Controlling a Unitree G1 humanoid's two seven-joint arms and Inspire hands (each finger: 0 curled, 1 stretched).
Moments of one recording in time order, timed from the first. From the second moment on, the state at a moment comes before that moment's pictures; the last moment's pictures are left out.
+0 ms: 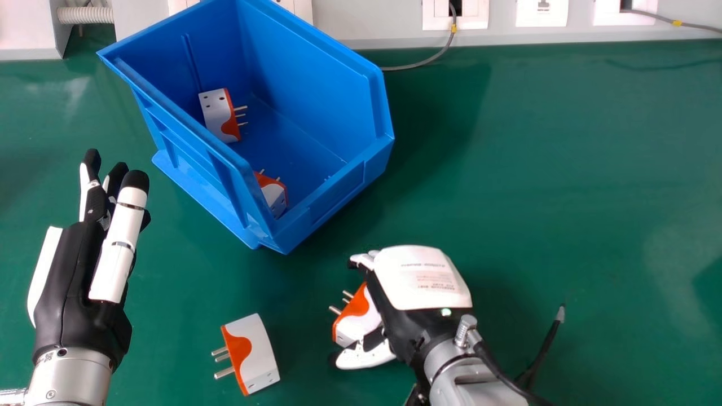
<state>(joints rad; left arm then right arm) 0.33 0.14 0.28 -0.42 -0.17 0.17 -0.13 -0.05 -0.04 0.70 0.01 -1.15 0.49 0.16</state>
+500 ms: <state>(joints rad) 0.34 0.14 0.28 -0.43 -0.17 0.17 -0.13 -0.11 -0.07 0.66 0.10 -0.99 0.33 0.08</state>
